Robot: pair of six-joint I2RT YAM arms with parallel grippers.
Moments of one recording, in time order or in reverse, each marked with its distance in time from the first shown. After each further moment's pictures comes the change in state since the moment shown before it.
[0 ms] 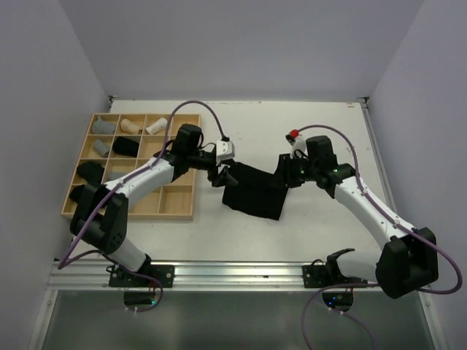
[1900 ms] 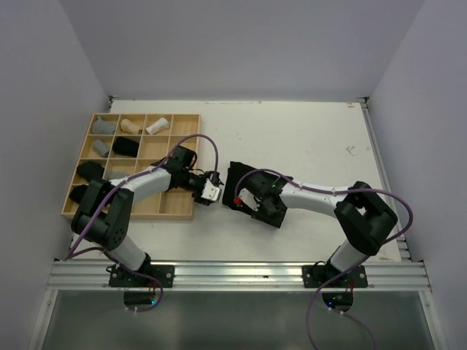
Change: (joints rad) left arm 0.065 0.021 -0.194 -0.259 -0.037 0.938; right arm 0.518 0.359 0.035 -0.332 0.594 -0.638
